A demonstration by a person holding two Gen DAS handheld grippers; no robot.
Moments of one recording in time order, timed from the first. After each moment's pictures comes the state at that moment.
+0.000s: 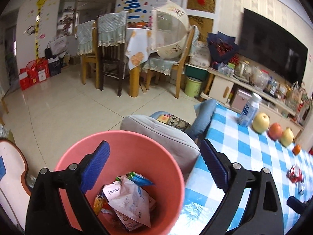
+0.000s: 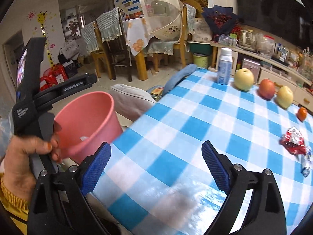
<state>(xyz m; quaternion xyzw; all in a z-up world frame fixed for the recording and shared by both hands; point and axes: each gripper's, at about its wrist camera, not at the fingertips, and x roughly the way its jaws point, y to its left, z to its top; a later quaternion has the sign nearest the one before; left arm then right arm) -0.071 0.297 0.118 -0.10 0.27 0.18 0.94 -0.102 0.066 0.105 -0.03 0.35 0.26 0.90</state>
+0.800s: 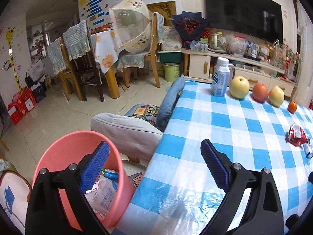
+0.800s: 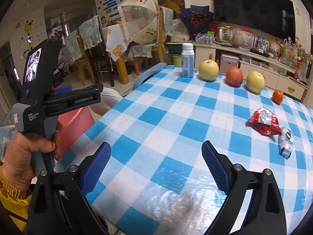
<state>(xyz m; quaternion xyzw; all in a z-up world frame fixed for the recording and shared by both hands) -0.042 0.196 0.103 0.02 0.32 0.12 0.94 -0.114 -0.023 0.097 -0.01 0.34 0.20 0.92</state>
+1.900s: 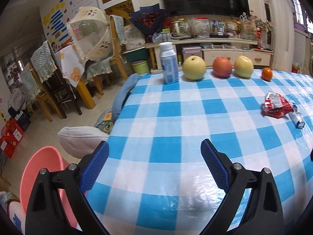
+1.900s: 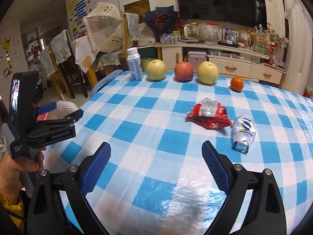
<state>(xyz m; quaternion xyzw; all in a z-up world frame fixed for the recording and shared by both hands) -0.027 0.087 0.082 0.10 0.34 0.02 0.94 -0.094 -0.147 0.091 0.03 0.34 0.11 0.93</state>
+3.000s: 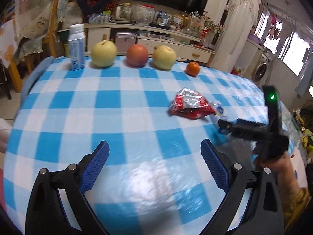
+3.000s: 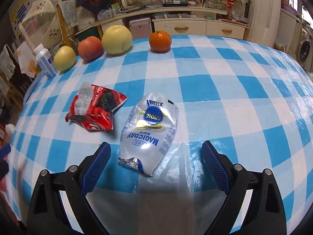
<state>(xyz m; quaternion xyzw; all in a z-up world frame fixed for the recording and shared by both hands) -0.004 -0.019 0.066 -0.02 0.41 -0.23 0.88 0.001 -0.297 0.017 0.09 0.46 -0.04 0.88</state>
